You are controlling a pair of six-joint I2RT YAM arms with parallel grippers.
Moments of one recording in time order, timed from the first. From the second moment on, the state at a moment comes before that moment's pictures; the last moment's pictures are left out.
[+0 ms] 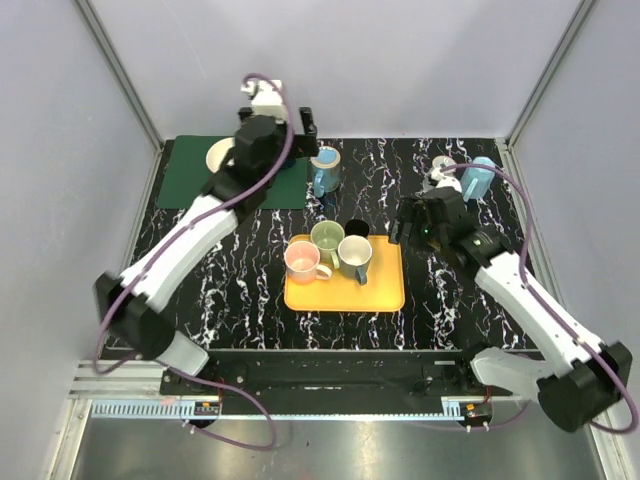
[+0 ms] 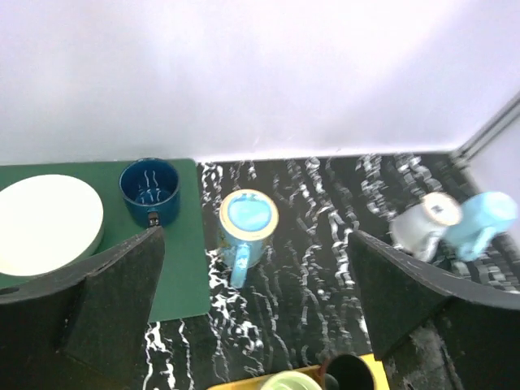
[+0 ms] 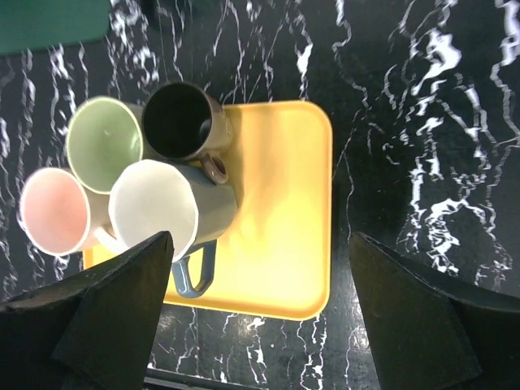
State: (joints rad) left arm -0.57 1.62 1.59 -0.15 -0.34 -0.21; right arm 0.49 1.07 1.03 -0.63 0.20 0.56
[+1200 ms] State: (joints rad) left arm -0.58 0.61 0.66 -0.31 -0.19 -0.54; right arm 0.75 1.47 1.04 -0.58 0.07 0.32
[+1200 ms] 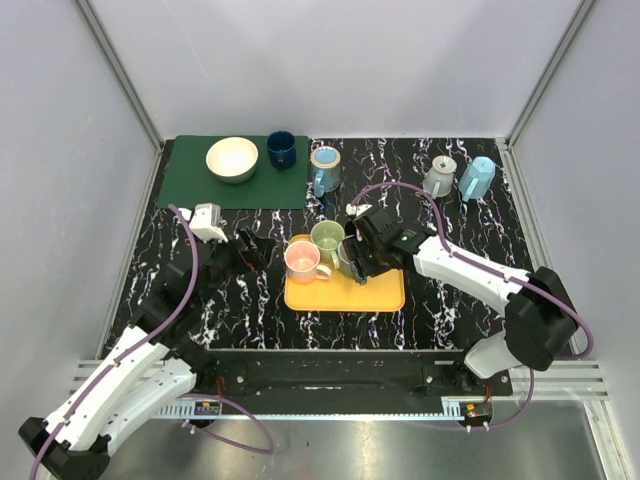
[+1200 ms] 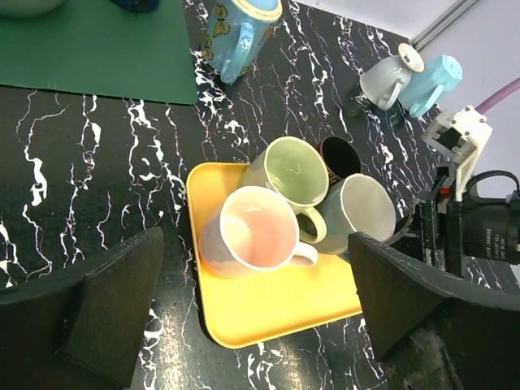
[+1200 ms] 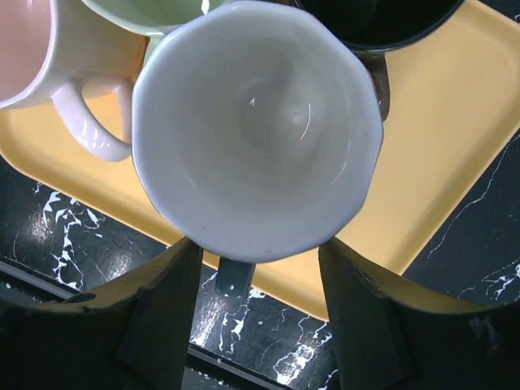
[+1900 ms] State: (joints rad) left arm -0.58 0.58 0.64 -0.34 -0.19 -0.55; right arm 0.76 1.52 1.06 -0.58 0.07 0.30
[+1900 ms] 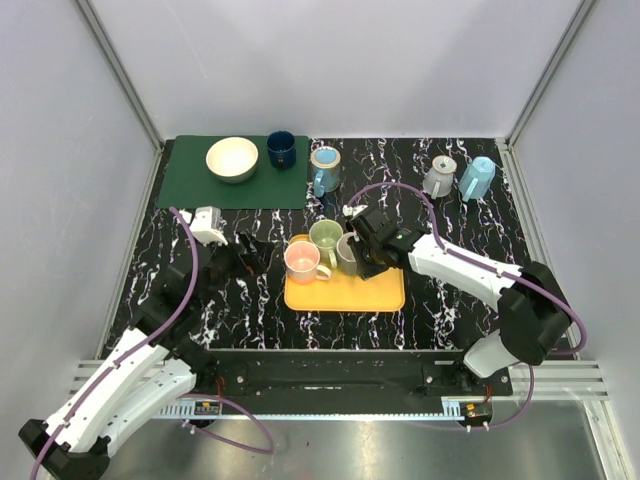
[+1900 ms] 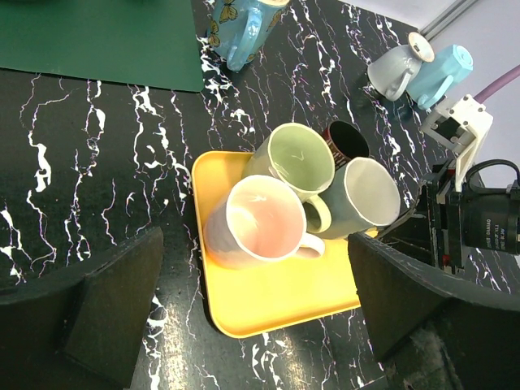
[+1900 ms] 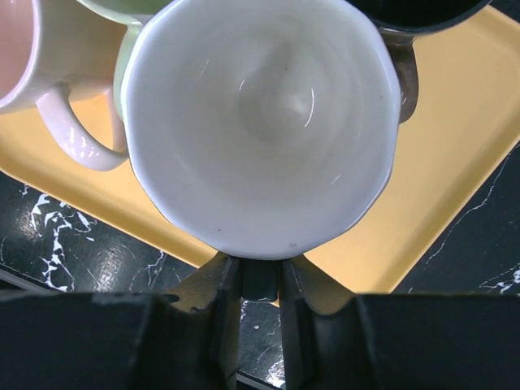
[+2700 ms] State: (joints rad) left arm -0.58 0.62 0.64 -0.34 -0.19 -0.59; right arm 0.76 1.21 1.12 -0.84 0.08 0.35
